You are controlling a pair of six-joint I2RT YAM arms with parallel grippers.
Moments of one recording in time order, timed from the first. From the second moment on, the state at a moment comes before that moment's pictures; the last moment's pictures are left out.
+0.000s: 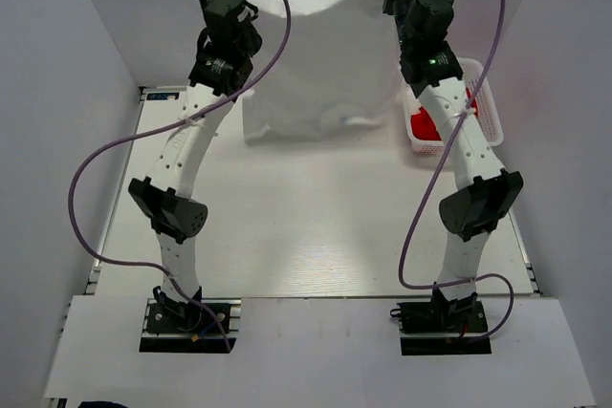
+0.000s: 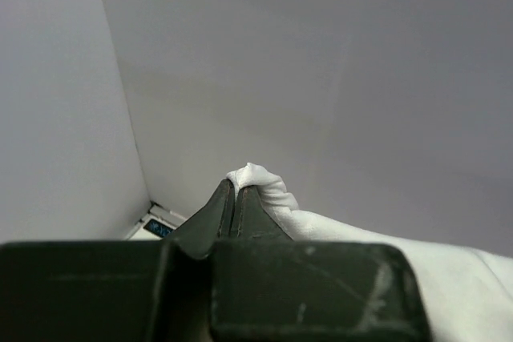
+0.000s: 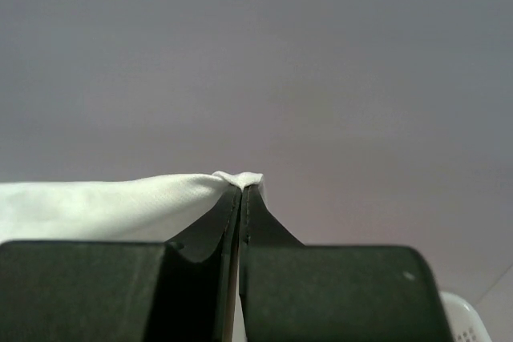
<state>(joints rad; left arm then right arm) -0.47 1.98 2.40 -0.16 -0.94 0.15 0.38 1.94 2.25 -0.03 0.25 -0.12</state>
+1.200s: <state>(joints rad) -0.51 1.24 0.89 -0.93 -0.24 -0.88 0.35 1.62 1.07 -0.55 -0.03 0.24</state>
